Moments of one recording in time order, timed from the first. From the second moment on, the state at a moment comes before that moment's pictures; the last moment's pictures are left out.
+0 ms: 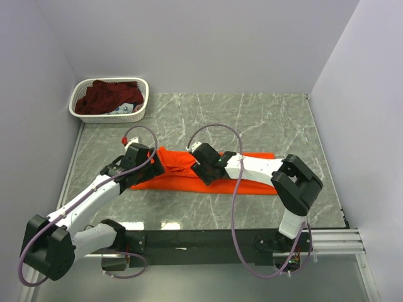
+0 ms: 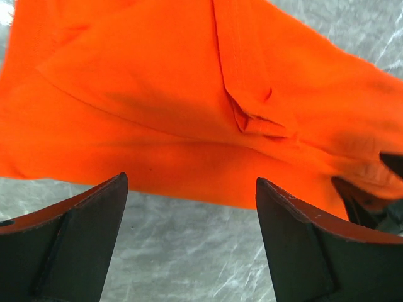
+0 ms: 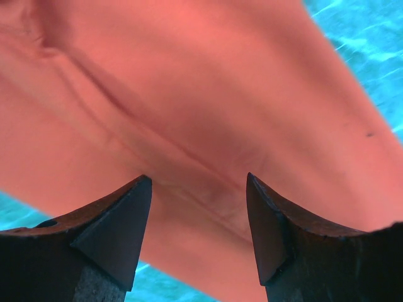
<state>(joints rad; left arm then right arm) -0.44 1.06 0.67 -0.47 -0.16 -0.79 0.87 1.74 1.06 -0.39 0.25 0.03</state>
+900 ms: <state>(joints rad) -0.48 1.04 0.66 -0.49 -0.19 -0.81 0.70 1.83 1.12 -0.35 0.33 -0.04</state>
